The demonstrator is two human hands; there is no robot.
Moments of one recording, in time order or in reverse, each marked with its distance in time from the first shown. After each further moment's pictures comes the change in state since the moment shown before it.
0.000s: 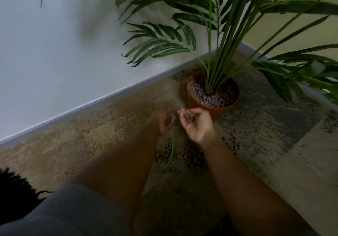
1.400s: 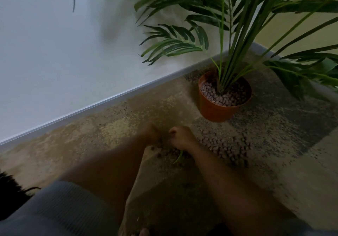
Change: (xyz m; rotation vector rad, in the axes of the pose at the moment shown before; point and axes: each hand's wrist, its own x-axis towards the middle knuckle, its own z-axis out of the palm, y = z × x) left_hand -0.021 -0.022 -0.093 1.256 0.167 0.148; right_hand 0.004 0.072 -0.015 -2.009 -0.160 -0.307
